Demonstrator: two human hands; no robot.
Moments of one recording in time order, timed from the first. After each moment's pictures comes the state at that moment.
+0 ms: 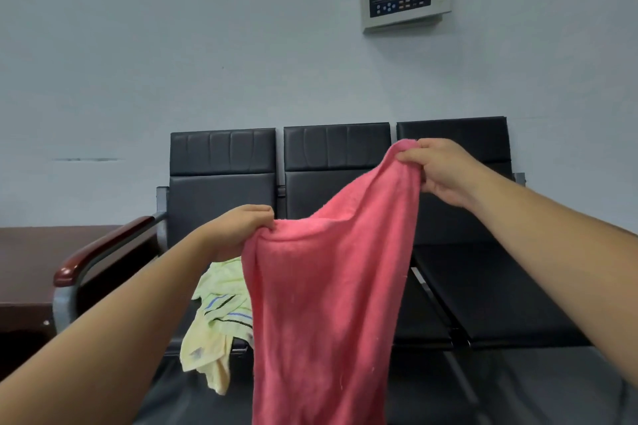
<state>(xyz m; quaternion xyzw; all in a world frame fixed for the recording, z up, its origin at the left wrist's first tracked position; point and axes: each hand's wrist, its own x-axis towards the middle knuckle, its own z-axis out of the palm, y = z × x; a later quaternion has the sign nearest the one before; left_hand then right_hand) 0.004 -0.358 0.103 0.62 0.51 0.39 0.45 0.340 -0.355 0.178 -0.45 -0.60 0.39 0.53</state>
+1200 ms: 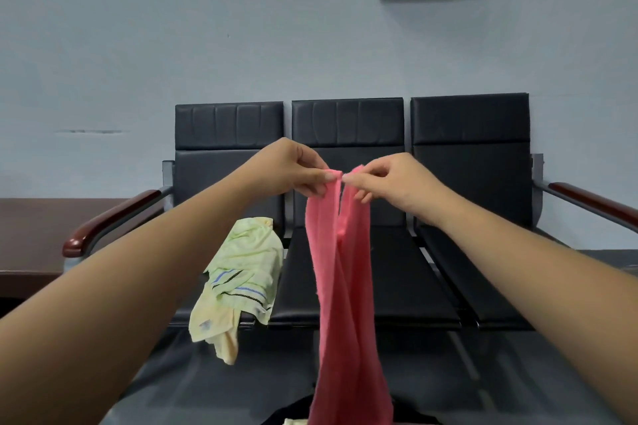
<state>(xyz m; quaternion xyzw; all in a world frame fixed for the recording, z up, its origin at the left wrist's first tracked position) 0.052 -0.374 0.152 0.78 0.44 0.36 0.26 0.273 -0.374 0.127 -0.45 -0.77 0.24 0.39</state>
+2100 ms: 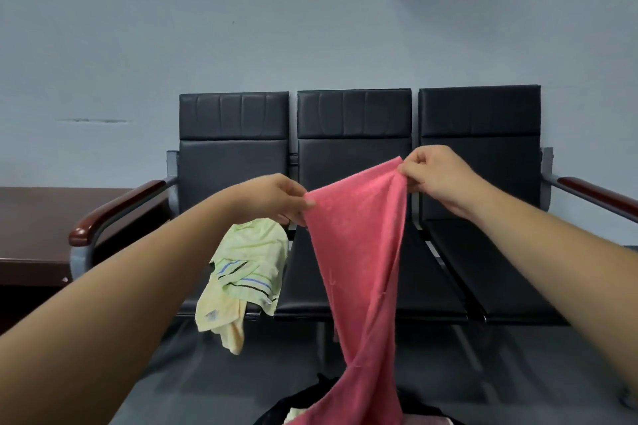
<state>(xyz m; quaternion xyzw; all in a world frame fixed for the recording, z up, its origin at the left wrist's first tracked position) 0.010 -0.364 0.108 0.77 0.54 0.20 0.29 0.297 -0.340 0.115 -0.52 -0.67 0.27 0.46</state>
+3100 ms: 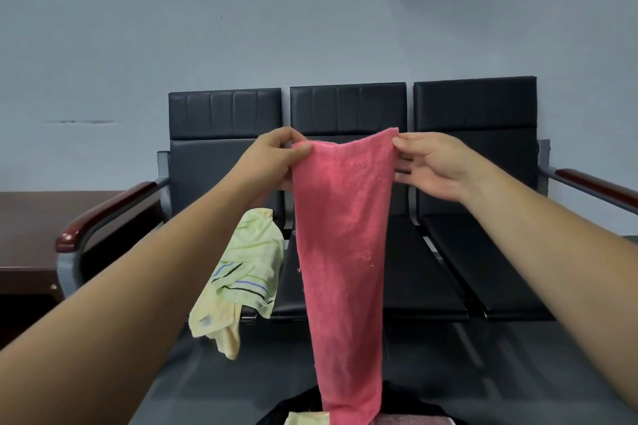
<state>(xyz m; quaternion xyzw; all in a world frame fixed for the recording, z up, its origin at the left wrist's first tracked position) 0.035 -0.344 0.126 0.65 0.45 0.50 0.34 0.304 -0.316 0.125 -0.33 -0.59 0.56 0.47</state>
